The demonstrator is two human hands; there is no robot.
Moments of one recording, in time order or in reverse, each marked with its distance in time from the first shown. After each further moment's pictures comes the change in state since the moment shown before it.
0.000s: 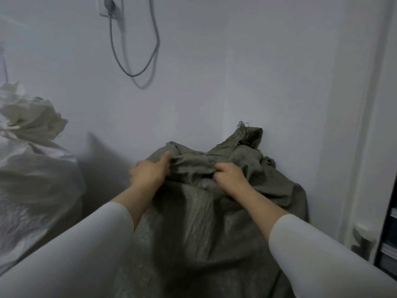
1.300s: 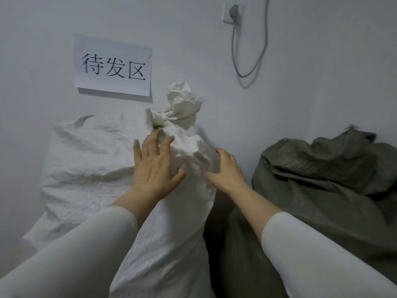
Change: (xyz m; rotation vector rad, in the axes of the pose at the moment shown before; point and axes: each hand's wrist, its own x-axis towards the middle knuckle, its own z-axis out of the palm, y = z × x) left_hand 0.075 -0.200 -0.326 0.675 0.356 0.682; right_hand -0.035 -0.275 0.281 -0.120 -0.090 -0.069
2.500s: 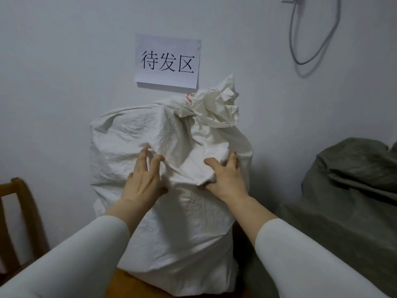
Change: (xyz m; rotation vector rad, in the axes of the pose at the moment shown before) left_hand -0.064 -0.081 -0.009 0.119 -0.272 -0.353; right_hand -0.008 -0.031 0.071 -0.138 -0.205 -0.253
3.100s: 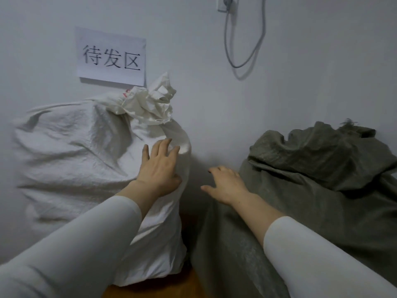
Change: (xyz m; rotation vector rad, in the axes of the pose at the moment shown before) left_hand -0.029 0.182 -0.002 0.138 0.012 0.305; right_hand -0.082 0.115 -0.092 -0.286 -0.123 0.074
